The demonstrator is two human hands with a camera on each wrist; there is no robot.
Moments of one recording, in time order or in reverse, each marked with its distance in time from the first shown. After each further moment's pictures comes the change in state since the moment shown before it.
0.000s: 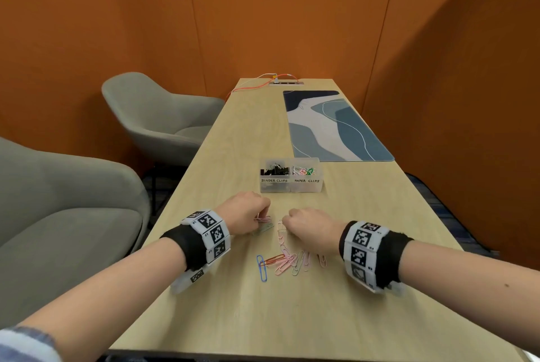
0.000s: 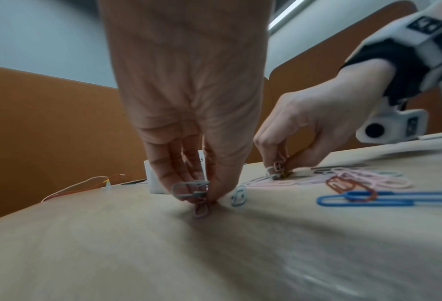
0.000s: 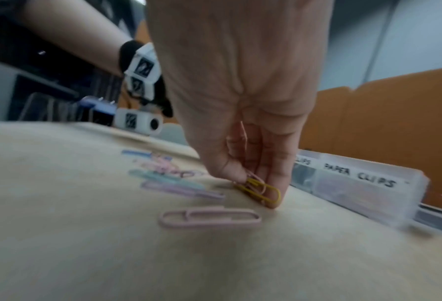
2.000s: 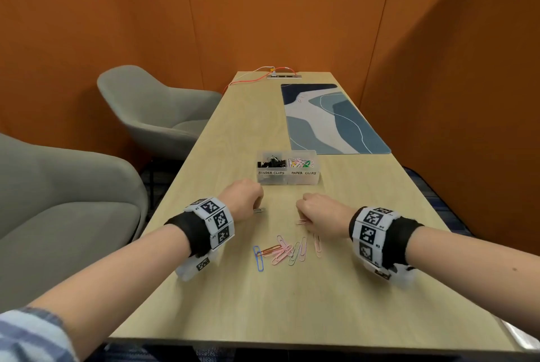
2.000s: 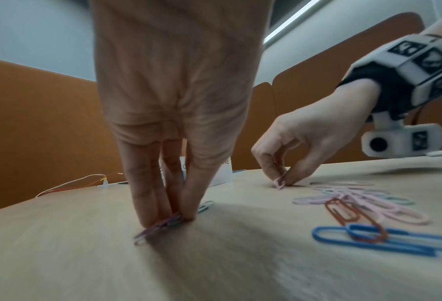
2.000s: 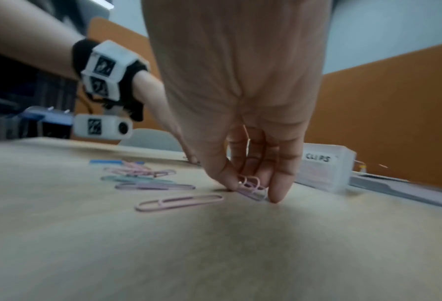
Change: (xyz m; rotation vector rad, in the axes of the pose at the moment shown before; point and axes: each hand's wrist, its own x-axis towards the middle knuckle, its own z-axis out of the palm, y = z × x) left_hand 0.008 0.005 -0.005 -0.014 -0.013 -0.153; right_hand -0.007 0.028 0.009 0.080 0.022 0.084
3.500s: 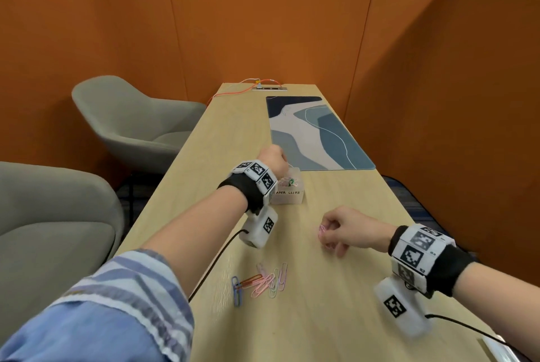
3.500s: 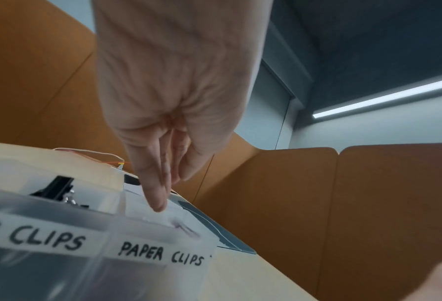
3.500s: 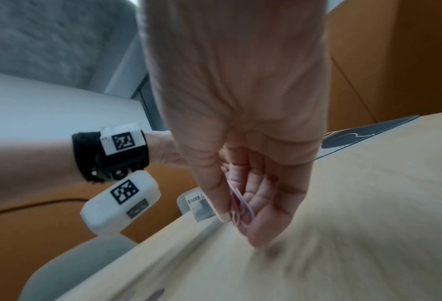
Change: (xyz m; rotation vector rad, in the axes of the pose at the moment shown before) left_hand 0.124 0.053 -0.058 -0.660 0.200 -0.201; right_hand -0.037 0.063 -0.009 0.888 -0.021 0.329
